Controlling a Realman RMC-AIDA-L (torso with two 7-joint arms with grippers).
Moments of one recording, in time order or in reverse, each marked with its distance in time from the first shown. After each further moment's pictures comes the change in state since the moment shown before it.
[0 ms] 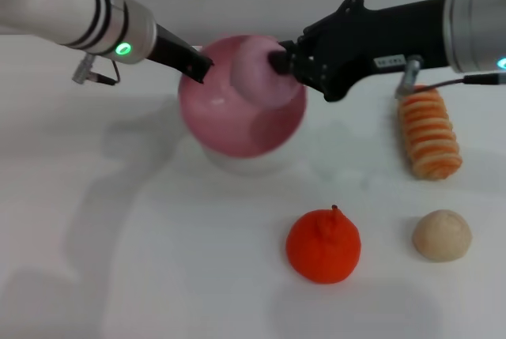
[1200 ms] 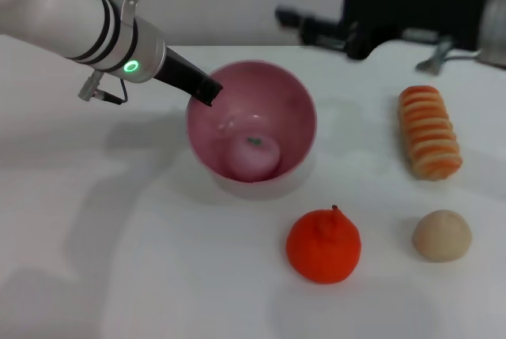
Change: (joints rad) left arm 0.004 0.002 0.037 0.005 -0.038 0.072 -0.020; right arm -0.157 0.006 0.032 0.128 0.403 0.215 -0.551
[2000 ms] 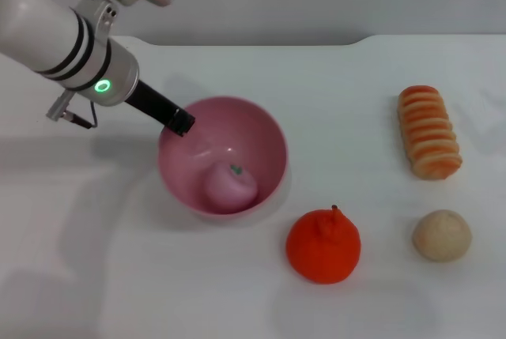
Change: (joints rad) left arm 0.002 0.008 -0.068 -0.020 0.053 0.154 0.000; right arm -0.215 -0.011 0.228 0.633 0.913 -0.269 -1.000
